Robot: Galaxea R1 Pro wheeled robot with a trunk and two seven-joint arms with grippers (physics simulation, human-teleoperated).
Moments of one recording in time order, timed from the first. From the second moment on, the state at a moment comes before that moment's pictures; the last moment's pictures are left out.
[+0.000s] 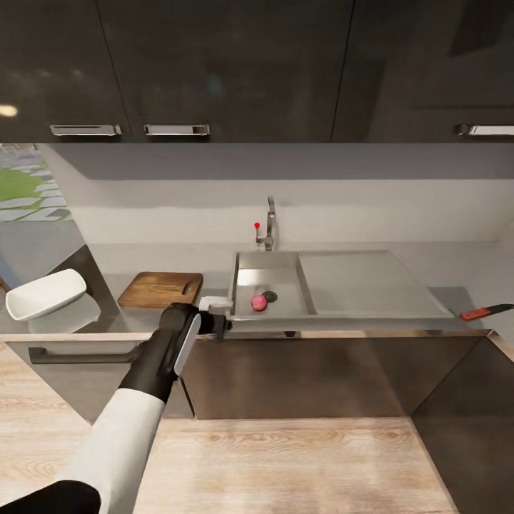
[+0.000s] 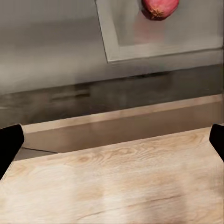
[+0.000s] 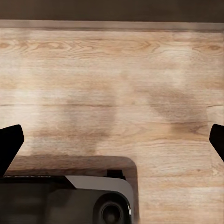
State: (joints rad) left arm -0.82 -0.15 -0.10 -1.09 0.00 1.00 0.01; right arm 0.27 0.00 0.01 -1.04 0.02 -0.09 -0.03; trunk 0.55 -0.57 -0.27
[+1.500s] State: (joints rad) left arm -1.53 -0.16 -0.10 -0.33 0.08 0.99 0.00; right arm 0.27 0.00 0.01 -1.04 0.02 -0.09 -0.03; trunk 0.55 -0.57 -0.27
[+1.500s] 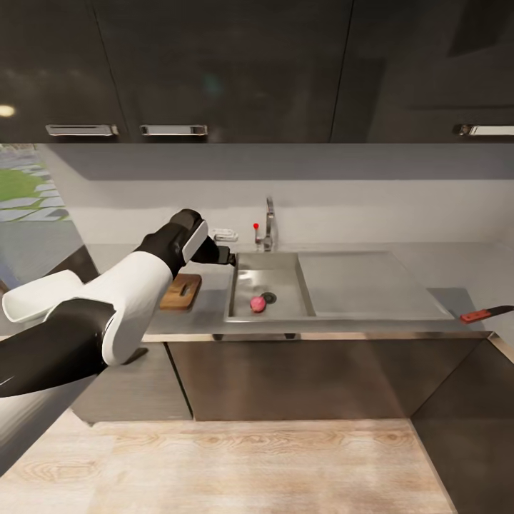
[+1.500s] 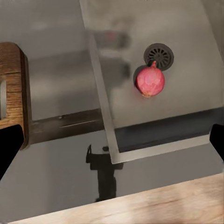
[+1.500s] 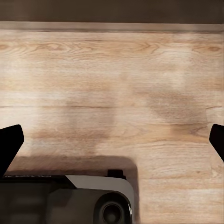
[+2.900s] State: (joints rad) left arm -1.44 -0.15 -0.10 -0.25 0.08 0.93 0.01; right arm 0.27 0.00 0.01 -1.04 0.02 -0.08 -0.03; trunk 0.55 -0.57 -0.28
